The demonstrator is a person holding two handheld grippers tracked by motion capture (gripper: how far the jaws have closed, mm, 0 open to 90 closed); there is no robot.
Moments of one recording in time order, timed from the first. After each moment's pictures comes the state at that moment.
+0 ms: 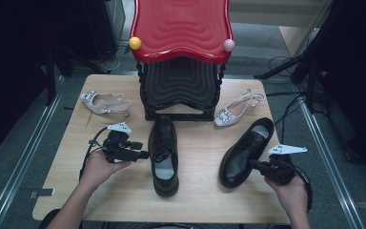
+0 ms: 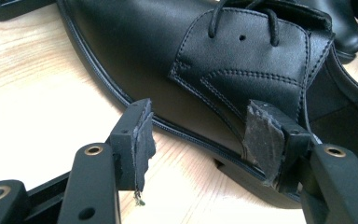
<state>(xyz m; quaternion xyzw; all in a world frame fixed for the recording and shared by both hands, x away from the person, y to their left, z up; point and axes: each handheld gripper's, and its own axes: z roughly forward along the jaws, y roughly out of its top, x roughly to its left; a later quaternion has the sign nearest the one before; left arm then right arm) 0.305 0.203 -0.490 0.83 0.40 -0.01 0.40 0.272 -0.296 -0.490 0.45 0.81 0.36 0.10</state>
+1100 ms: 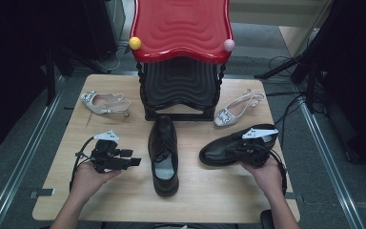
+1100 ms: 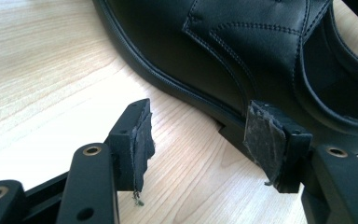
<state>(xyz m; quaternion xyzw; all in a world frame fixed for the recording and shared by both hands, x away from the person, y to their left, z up) 0.275 0.225 -0.495 0.80 0.44 0.00 0.40 0.320 -0.237 -0.490 0.39 0.83 0.40 0.05</state>
